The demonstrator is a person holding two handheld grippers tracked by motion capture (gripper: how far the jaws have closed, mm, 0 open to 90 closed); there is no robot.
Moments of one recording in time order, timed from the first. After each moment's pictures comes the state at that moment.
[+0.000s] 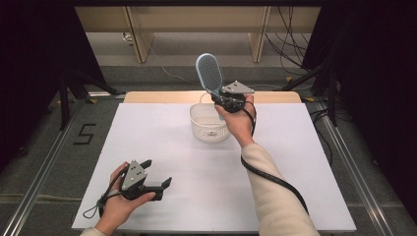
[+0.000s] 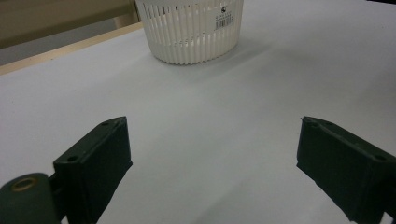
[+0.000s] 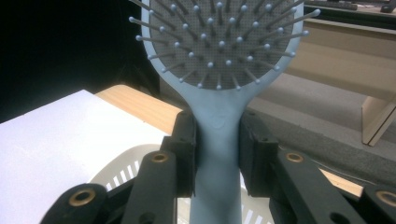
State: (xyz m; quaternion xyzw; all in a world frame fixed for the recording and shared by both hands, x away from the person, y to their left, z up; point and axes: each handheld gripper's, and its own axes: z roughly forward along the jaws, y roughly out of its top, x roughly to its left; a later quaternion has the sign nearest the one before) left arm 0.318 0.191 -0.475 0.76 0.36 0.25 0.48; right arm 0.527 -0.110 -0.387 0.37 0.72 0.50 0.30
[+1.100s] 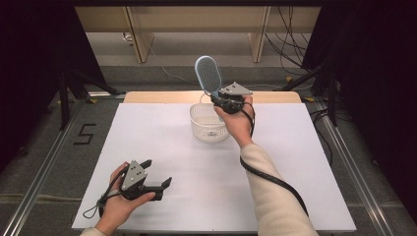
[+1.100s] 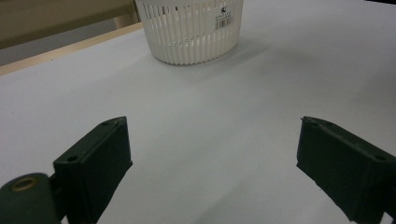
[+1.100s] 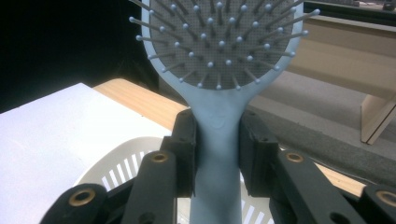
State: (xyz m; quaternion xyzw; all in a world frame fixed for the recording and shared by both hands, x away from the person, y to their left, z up) left arm 0.318 0.191 -0.474 0.76 0.36 0.25 0.48; right arm 0.530 -0.109 -0.394 0.37 0.73 0.50 0.30
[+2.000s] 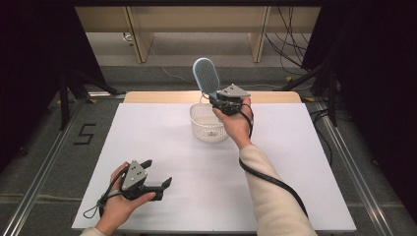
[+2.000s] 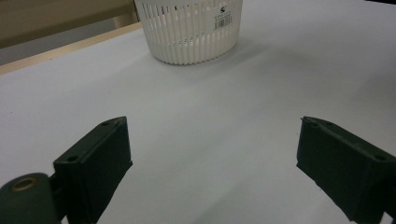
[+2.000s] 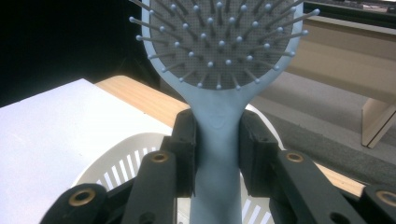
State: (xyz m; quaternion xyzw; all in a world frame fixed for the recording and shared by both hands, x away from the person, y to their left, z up) left arm 0.318 0.190 -0.475 0.76 0.36 0.24 0.48; right arm 0.529 -0.105 -0.400 0.36 0.73 0.49 0.30
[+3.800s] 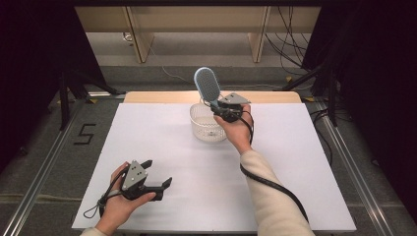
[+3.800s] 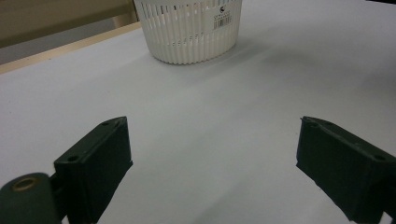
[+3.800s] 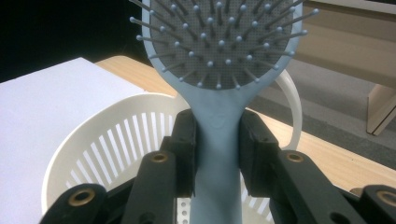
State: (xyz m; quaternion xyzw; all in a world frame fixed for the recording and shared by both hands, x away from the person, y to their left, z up) left arm 0.318 0.190 -0.475 0.76 0.36 0.24 0.48; right arm 0.526 -0.110 -0.426 0.37 0.74 0.48 0.29
